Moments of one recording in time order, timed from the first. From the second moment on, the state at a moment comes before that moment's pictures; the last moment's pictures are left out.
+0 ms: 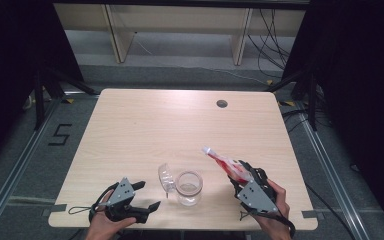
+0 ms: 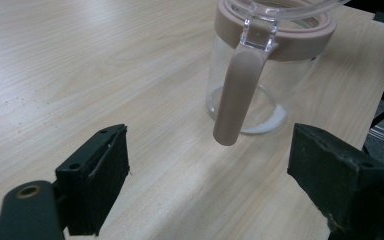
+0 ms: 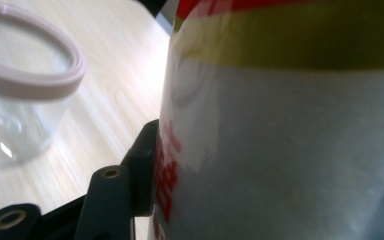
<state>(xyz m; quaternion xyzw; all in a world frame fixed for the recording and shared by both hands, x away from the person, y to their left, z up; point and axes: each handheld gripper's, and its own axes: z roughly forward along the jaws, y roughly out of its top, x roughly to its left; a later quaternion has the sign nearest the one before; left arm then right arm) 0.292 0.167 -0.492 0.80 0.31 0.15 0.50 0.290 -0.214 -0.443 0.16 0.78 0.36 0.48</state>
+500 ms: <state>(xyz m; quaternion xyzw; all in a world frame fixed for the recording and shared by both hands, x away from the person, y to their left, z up) 0.291 0.167 -0.493 0.80 0.32 0.15 0.49 0.264 -0.192 -0.444 0.09 0.82 0.24 0.51</state>
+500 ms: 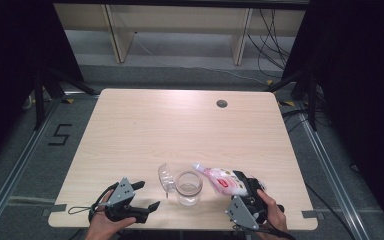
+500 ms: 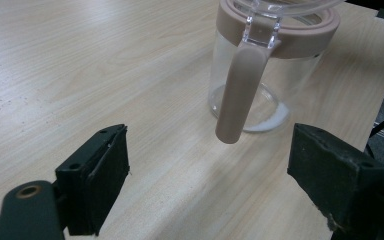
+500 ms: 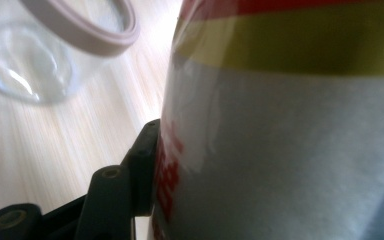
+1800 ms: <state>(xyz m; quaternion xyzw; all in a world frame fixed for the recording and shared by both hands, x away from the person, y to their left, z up) 0.295 0.170 -0.495 0.80 0.31 0.16 0.48 0.257 -0.166 -0.448 -0.16 0.78 0.02 0.60</state>
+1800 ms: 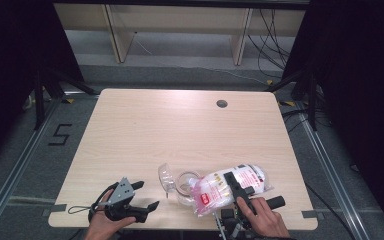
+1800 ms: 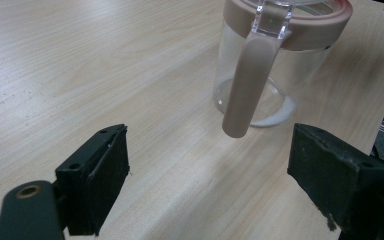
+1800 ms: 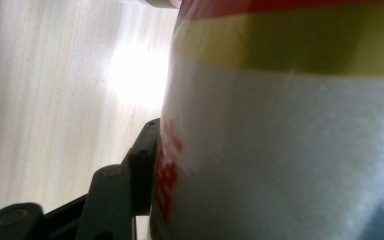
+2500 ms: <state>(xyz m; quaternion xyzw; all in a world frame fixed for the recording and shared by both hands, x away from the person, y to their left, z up) 0.293 0.169 -0.495 0.80 0.32 0.15 0.49 0.260 -0.163 -0.449 -0.19 0.77 0.00 0.60</state>
